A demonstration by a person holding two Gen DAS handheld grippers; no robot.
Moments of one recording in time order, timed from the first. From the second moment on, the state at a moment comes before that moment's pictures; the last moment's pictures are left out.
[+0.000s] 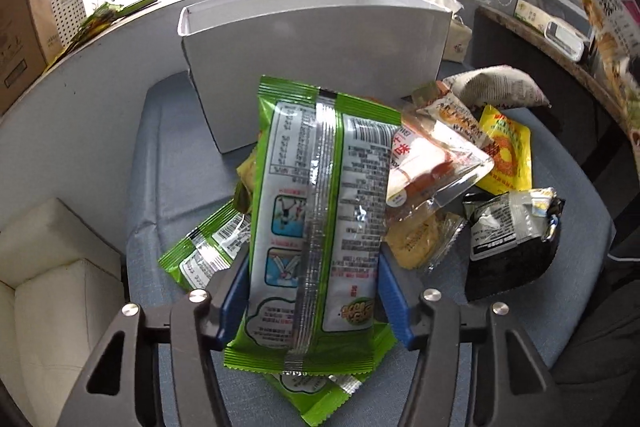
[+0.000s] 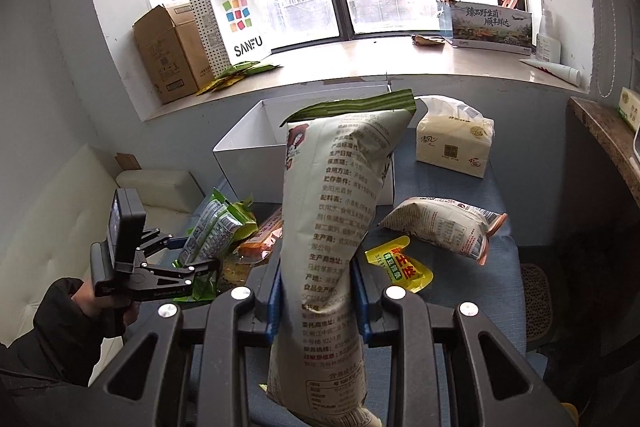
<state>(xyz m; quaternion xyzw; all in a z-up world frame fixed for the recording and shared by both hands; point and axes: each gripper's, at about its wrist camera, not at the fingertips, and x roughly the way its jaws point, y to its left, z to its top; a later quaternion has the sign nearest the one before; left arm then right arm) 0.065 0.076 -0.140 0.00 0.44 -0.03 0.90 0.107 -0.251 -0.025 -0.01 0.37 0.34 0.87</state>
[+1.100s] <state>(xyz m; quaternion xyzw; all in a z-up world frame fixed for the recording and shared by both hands) 0.303 0.146 -0.058 -0.17 0.42 0.05 0.89 0.395 -0.076 -0.038 -0.11 0.44 0.31 0.83</state>
